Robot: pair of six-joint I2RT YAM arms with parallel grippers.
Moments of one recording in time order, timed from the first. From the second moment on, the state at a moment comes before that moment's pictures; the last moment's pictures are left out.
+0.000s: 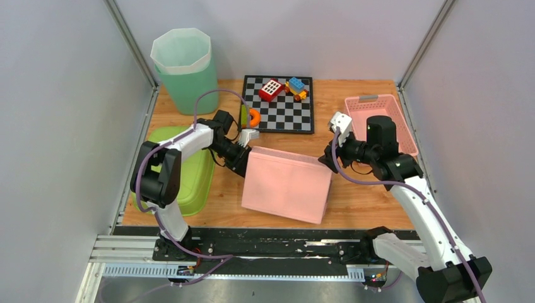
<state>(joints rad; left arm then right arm) -0.33 1.77 1.18 -0.83 0.78 0.40 0.29 0.95 0.97 -0.58 -0.57 -0.44</state>
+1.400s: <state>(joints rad) -0.33 1.35 1.17 -0.77 0.53 0.41 0.27 0.98 0.95 -0.51 -0.24 -0.41</state>
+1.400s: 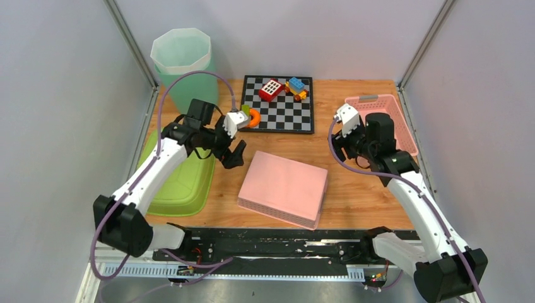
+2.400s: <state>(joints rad) -0.87 1.19 0.82 -0.63 0.18 0.88 -0.02 1.51 1.12 -0.55 -0.13 -0.31</state>
